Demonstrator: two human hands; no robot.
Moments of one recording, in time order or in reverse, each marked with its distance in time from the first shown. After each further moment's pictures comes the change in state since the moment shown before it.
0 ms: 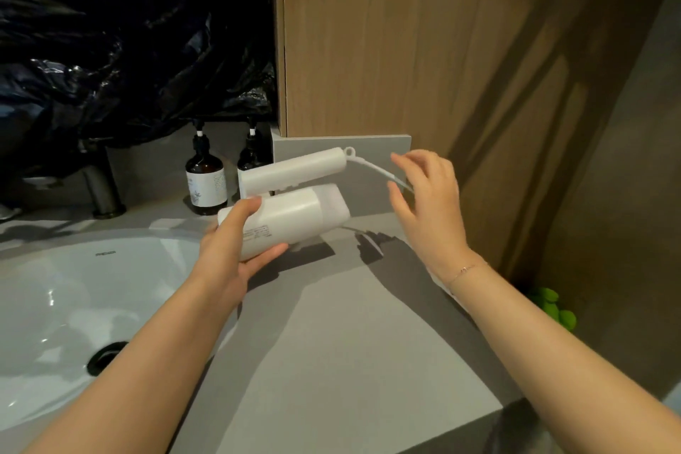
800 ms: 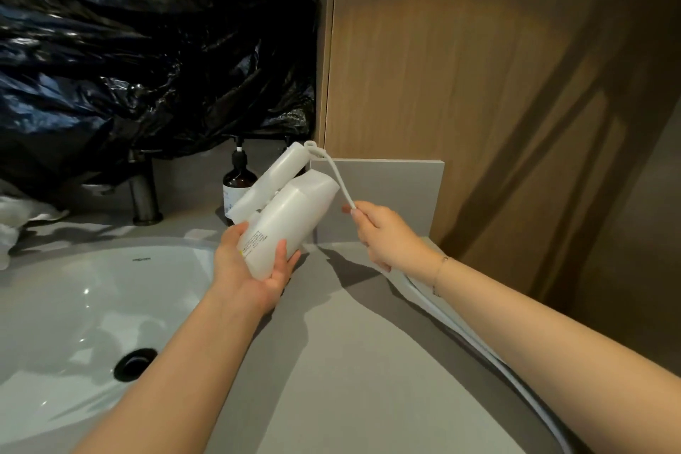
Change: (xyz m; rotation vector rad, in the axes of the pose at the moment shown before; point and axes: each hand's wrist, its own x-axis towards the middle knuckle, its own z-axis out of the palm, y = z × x) left_hand 0.004 0.018 -0.012 -0.598 0.145 -0.389; right_hand 0.025 -0.057 0.050 0.440 -0.693 0.243
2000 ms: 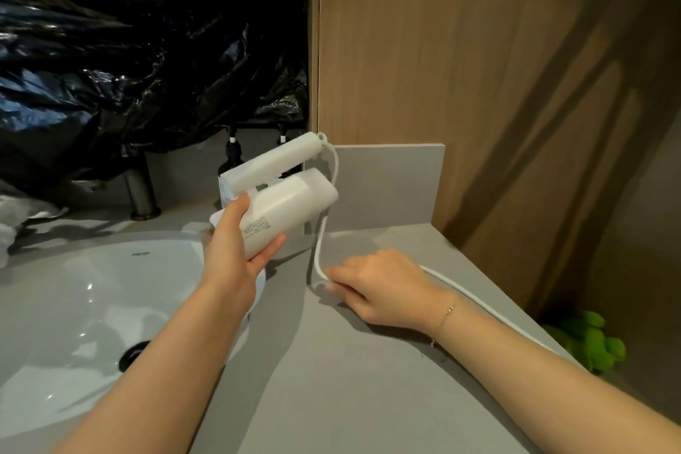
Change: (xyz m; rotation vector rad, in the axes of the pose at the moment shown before) left_hand 0.018 -0.001 -0.003 0.443 -0.085 0.530; right_hand -0.049 0.032 0.023 -0.742 -0.049 -0.710
